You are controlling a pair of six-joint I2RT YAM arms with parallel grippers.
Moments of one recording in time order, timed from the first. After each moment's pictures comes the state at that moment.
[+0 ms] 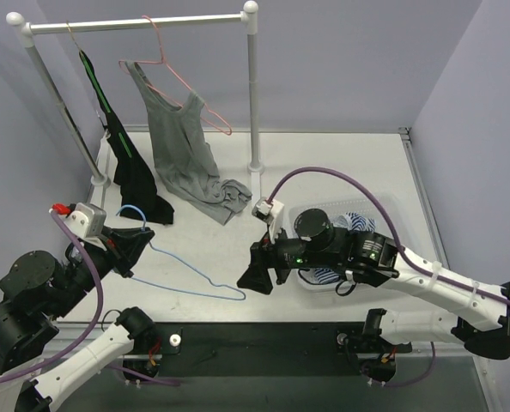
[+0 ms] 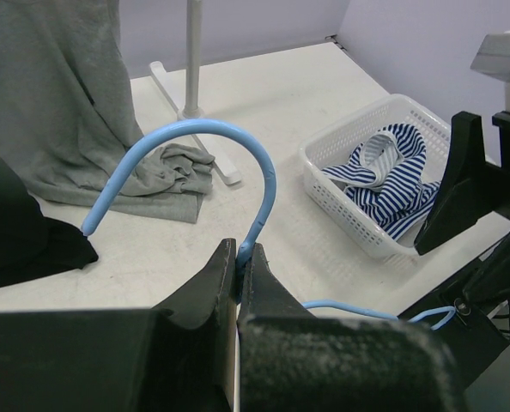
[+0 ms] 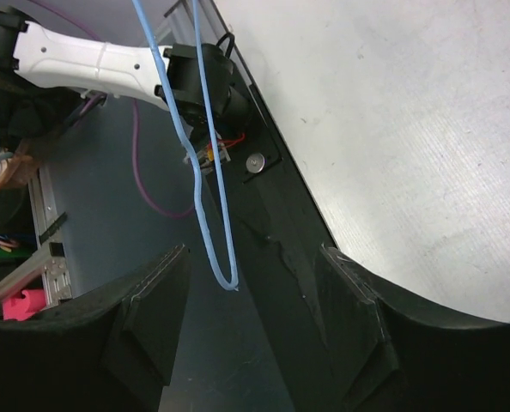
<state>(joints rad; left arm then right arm) -0.71 0.47 1.23 -0.86 -0.13 -0.23 1.14 1.06 1.15 -0.53 -0.24 0.44</state>
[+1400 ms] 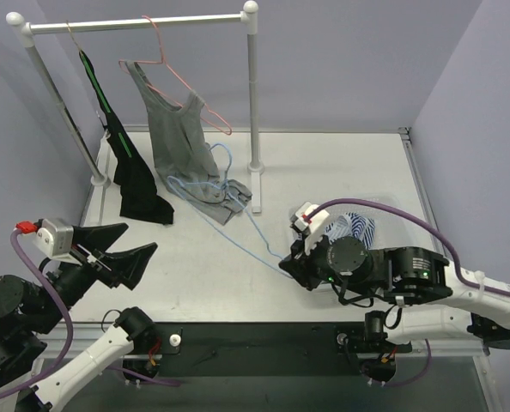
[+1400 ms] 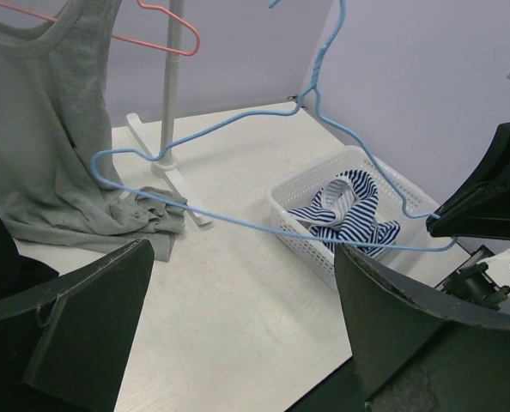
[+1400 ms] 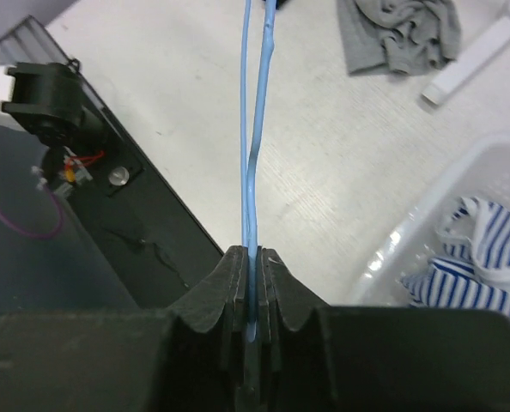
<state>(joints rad) -0.71 0.36 1.22 -0.78 -0.10 -0.28 1.40 0.95 1.24 -0.80 0.38 0.36</state>
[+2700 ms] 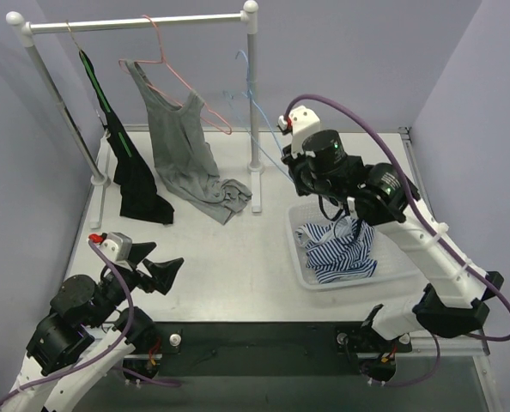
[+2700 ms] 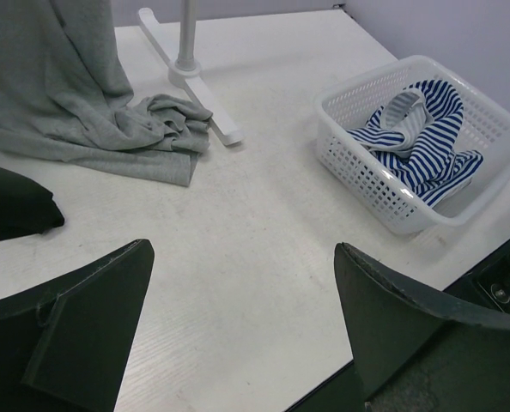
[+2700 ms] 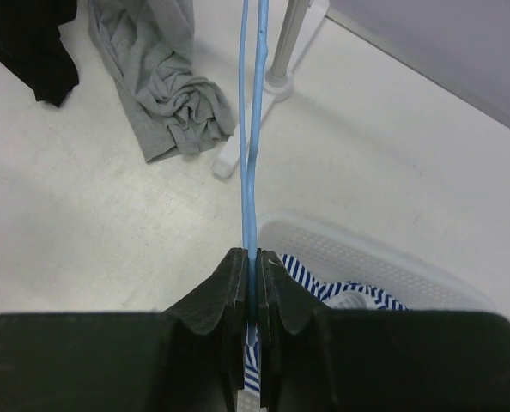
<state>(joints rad) -0.71 0.13 0.71 -0.68 -0.13 -0.27 0.90 1.36 1.79 -1.01 0.41 0.07</state>
